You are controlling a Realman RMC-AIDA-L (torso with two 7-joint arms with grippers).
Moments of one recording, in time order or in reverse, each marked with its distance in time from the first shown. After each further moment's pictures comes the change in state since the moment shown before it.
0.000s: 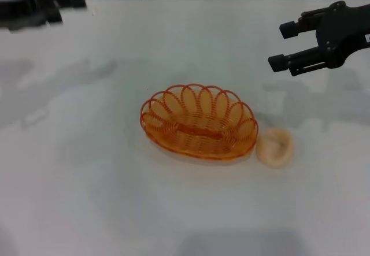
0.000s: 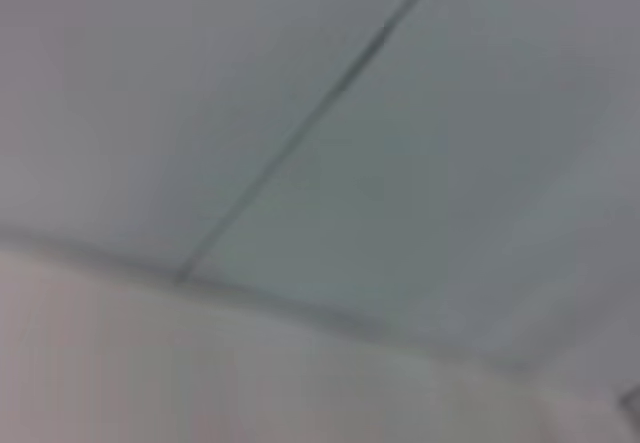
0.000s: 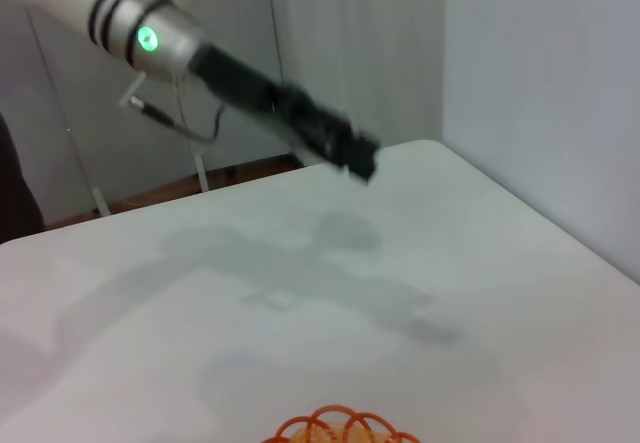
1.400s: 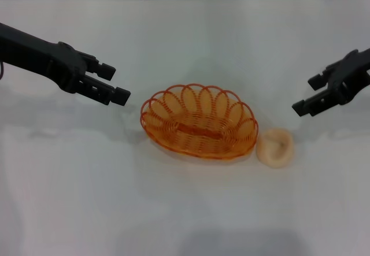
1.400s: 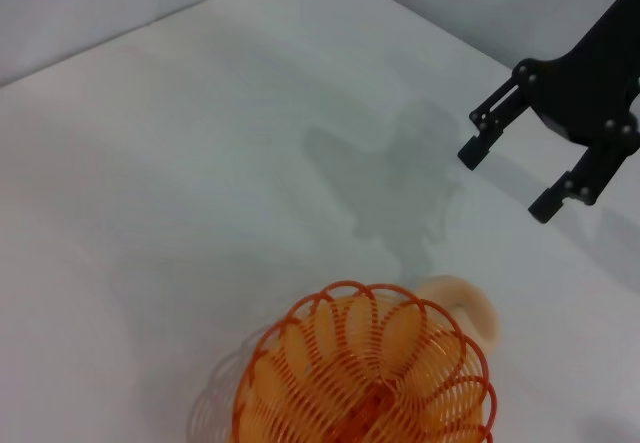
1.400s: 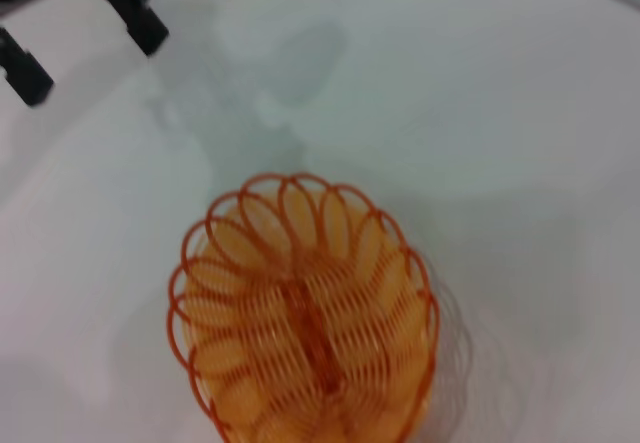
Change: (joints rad) left arm -0.149 0.097 0.215 -0.040 0.079 0.411 0.429; right arm 0.075 0.011 -0.071 -0.004 -0.358 -0.093 0.296
